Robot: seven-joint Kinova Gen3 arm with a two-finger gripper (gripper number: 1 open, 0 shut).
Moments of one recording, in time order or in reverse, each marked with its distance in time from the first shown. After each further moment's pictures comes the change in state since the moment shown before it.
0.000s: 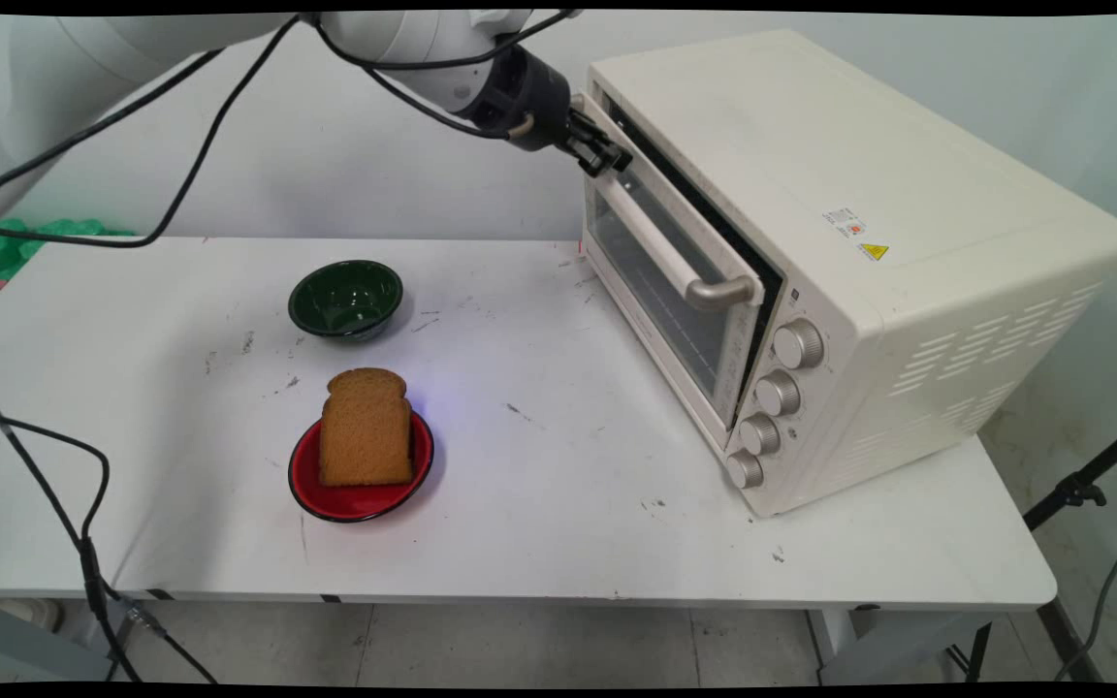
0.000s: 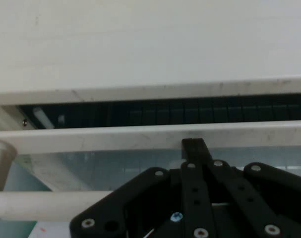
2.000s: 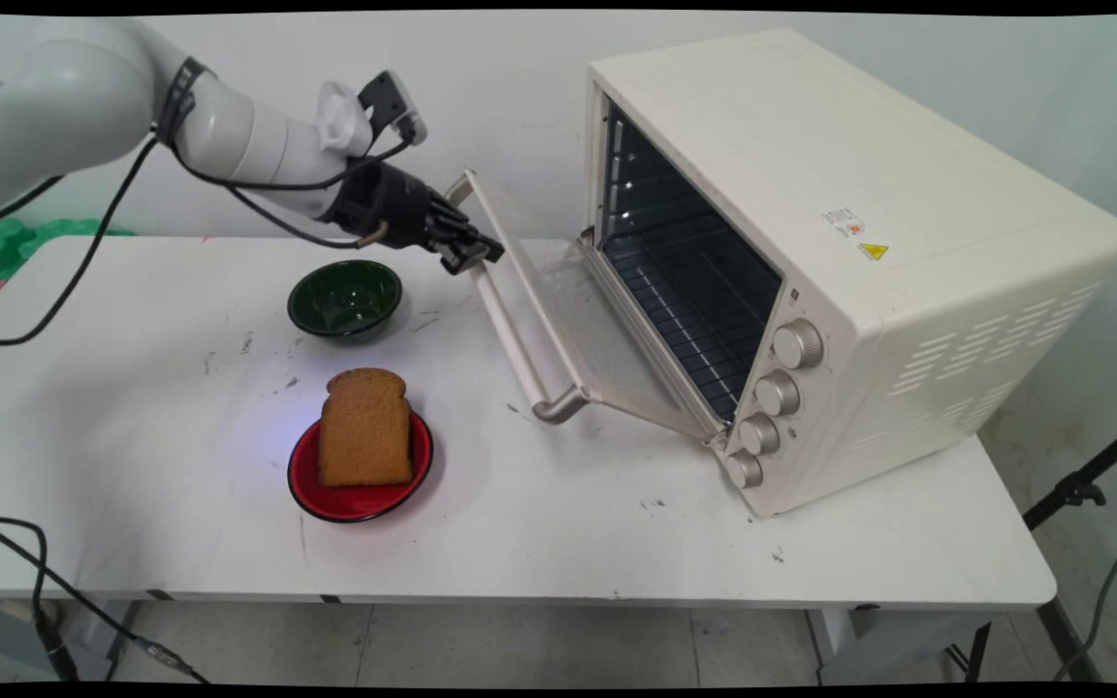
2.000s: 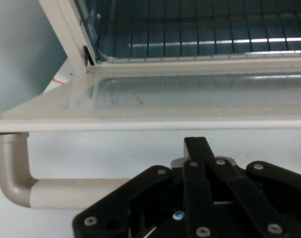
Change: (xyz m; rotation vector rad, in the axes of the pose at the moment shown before) arm -0.151 -0.024 -0.044 -0.018 -0.064 -0.018
